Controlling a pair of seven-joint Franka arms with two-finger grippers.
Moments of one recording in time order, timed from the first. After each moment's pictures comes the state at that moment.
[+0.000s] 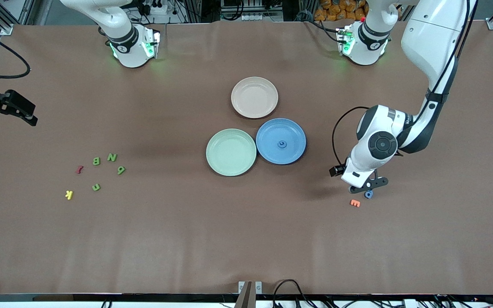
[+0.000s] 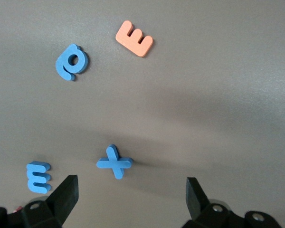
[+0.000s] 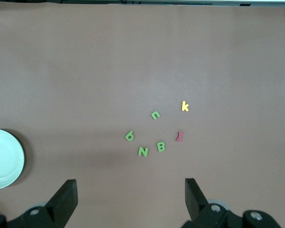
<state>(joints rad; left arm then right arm) -0.13 0.51 -0.18 -1.91 0.18 2.32 -0.67 0.09 0.01 -0.08 -1.52 -0.04 1.62 0.01</state>
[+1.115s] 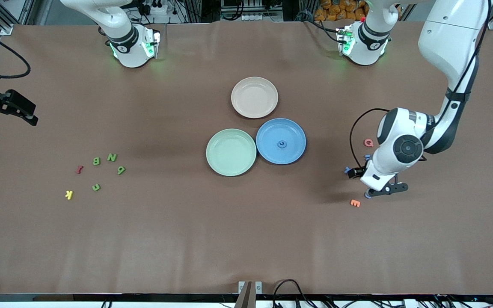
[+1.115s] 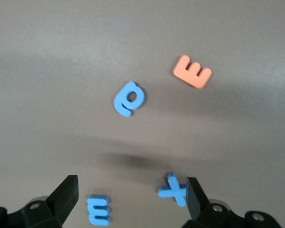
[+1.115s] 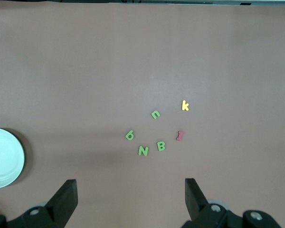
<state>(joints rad) -0.02 0.50 -0.18 -1.92 0.22 2.33 -0.48 0.09 0.01 -0.08 -1.52 -0.04 1.62 0.01</state>
